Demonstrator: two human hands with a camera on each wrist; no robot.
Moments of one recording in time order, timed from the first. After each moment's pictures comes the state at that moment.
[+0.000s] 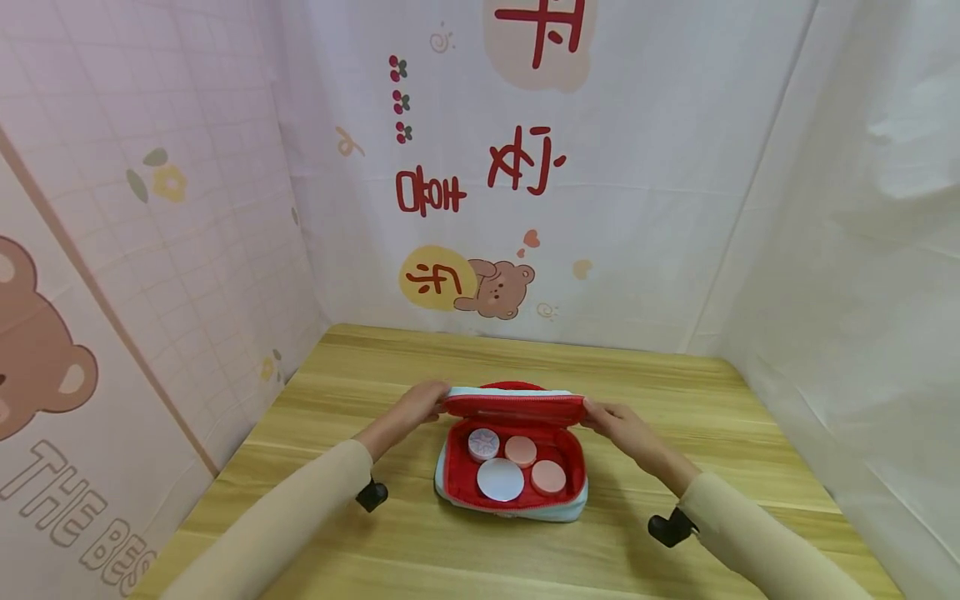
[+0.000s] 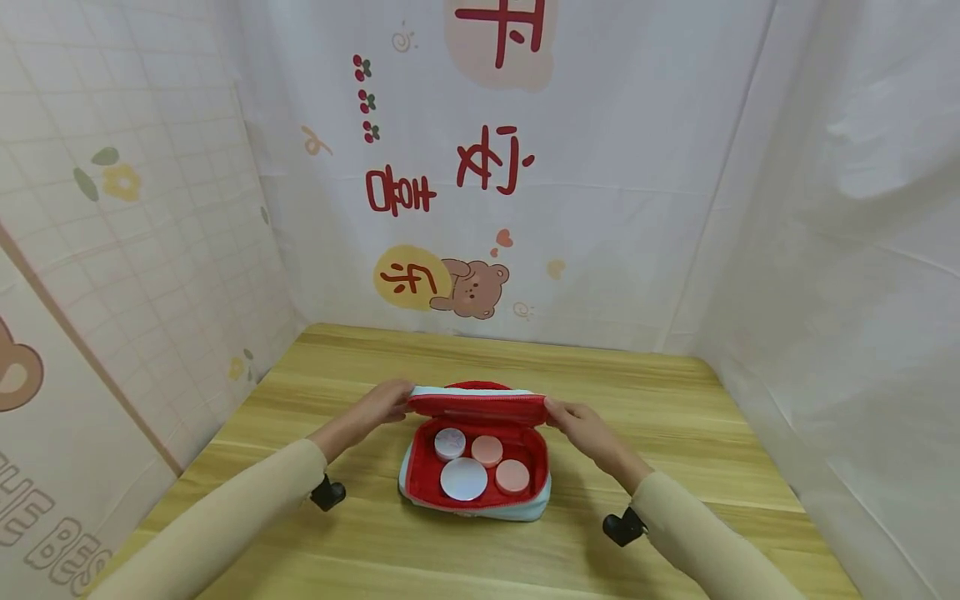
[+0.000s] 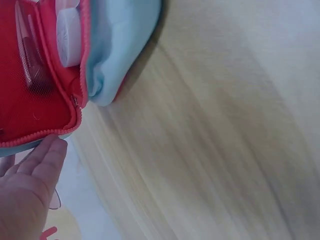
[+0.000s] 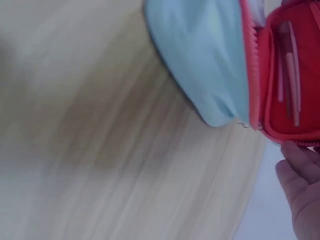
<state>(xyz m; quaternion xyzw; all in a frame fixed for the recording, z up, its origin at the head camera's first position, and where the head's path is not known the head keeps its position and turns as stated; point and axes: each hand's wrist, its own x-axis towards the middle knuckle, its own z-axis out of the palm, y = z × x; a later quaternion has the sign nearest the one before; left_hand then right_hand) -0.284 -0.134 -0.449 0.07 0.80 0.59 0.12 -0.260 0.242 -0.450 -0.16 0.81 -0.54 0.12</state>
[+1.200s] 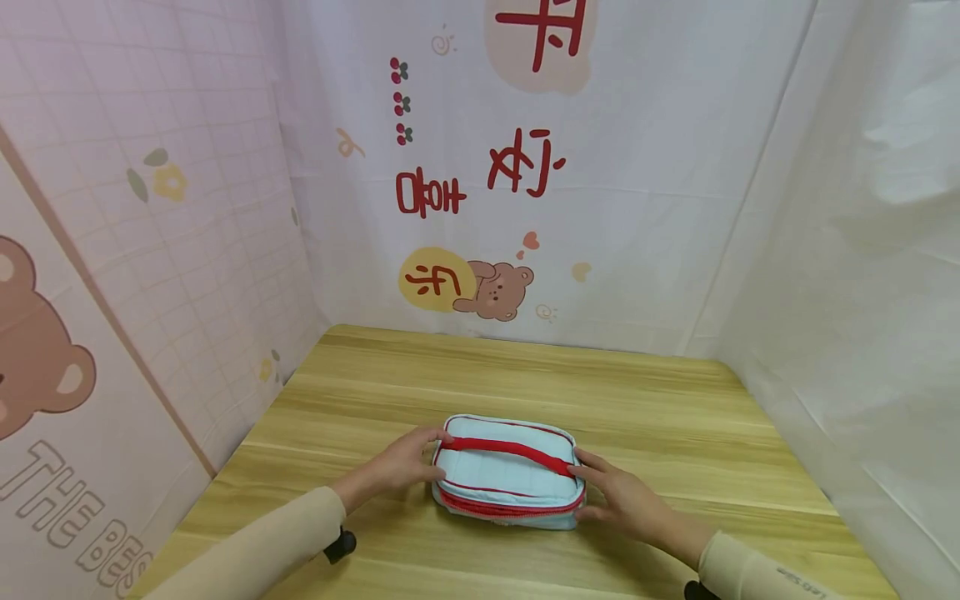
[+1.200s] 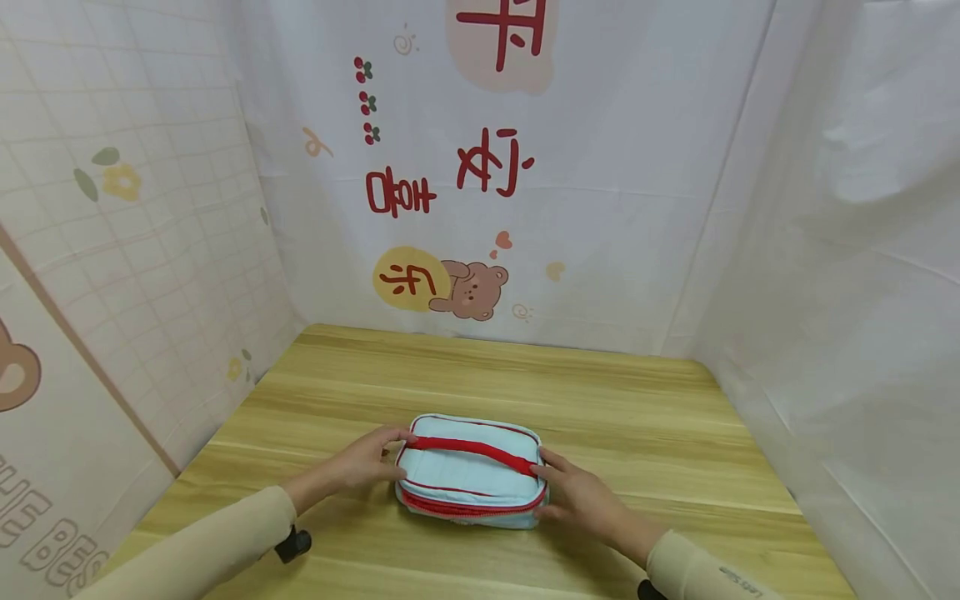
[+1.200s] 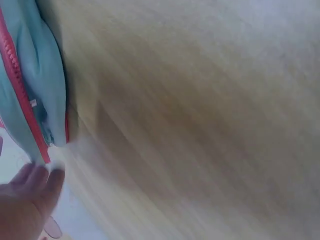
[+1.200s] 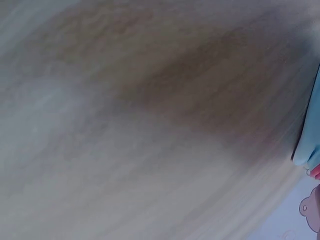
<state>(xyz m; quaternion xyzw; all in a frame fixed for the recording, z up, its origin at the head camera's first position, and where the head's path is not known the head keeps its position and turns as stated) -0.229 -0.154 -0.482 0.27 0.85 0.44 0.09 -0.194 0.243 -0.501 -0.37 0.91 -0.17 -0.07</state>
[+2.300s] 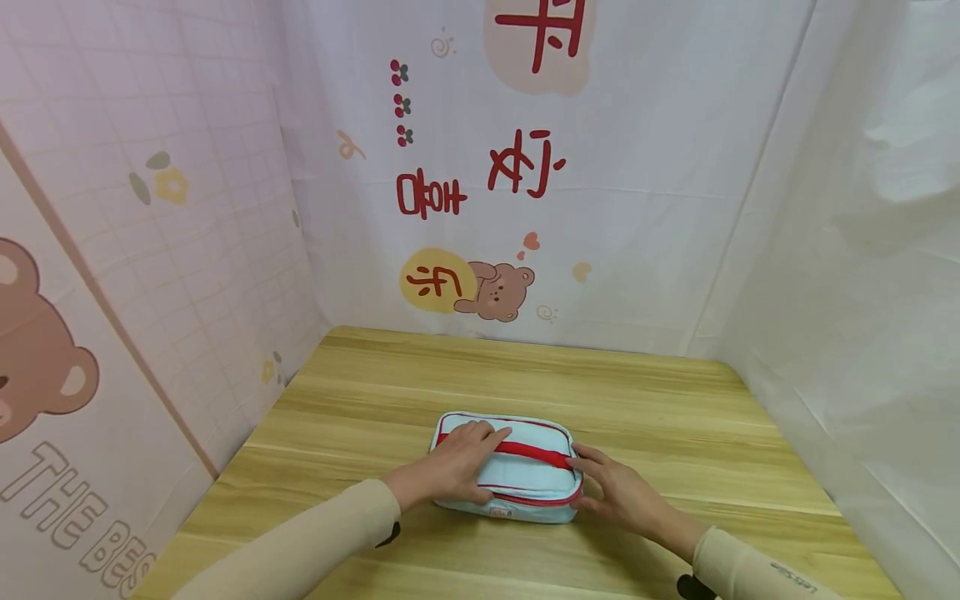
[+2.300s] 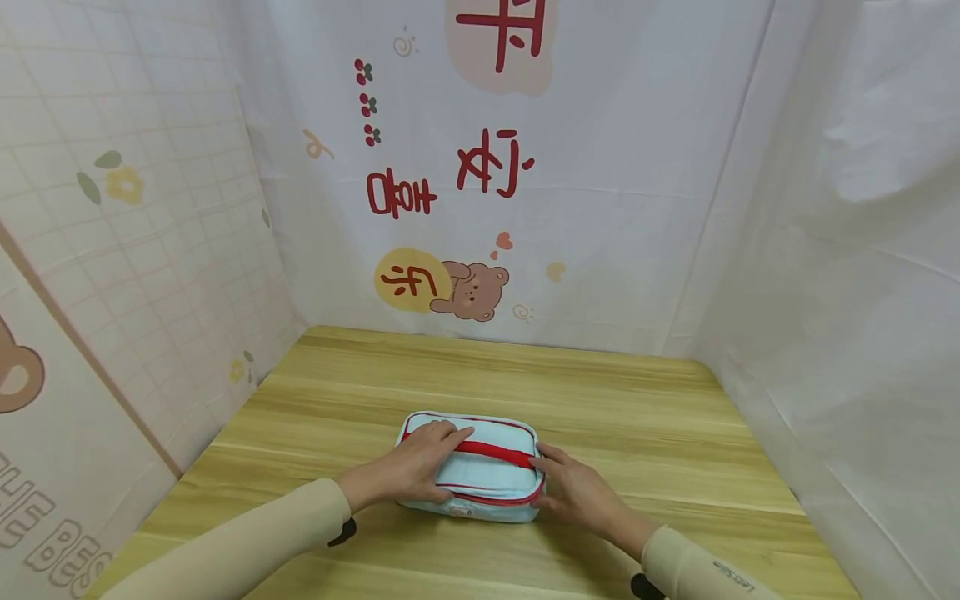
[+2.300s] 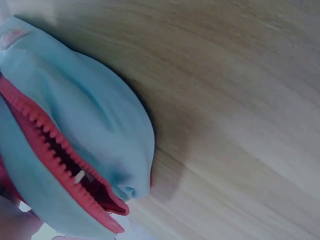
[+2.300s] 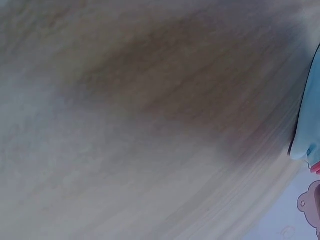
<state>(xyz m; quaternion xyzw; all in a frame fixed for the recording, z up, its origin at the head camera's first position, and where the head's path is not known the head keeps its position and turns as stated) -0.224 -0.084 -0.466 0.40 0.91 0.09 -0.03 -0.205 0.237 -0.506 -0.35 0.91 -0.17 -0.11</state>
